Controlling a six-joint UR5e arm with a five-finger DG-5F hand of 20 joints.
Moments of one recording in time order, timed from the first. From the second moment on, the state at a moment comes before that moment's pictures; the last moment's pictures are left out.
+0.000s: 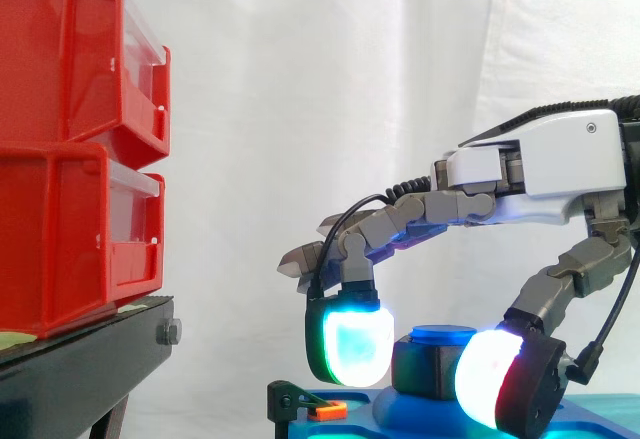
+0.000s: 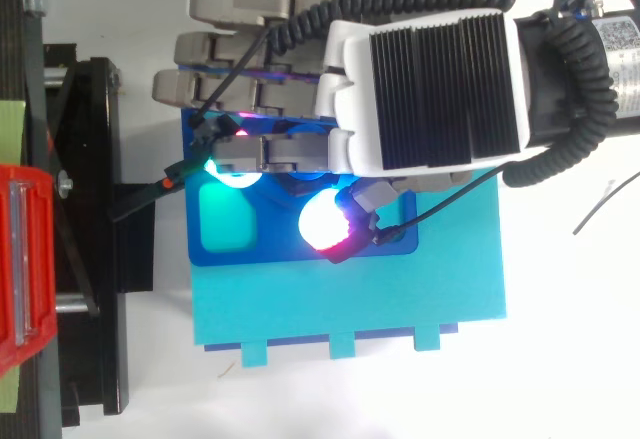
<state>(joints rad) 0.02 -2.24 -1.15 -2.99 -1.72 -1.61</state>
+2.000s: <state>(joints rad) 0.08 -1.81 -1.48 -3.06 -1.49 -1.28</state>
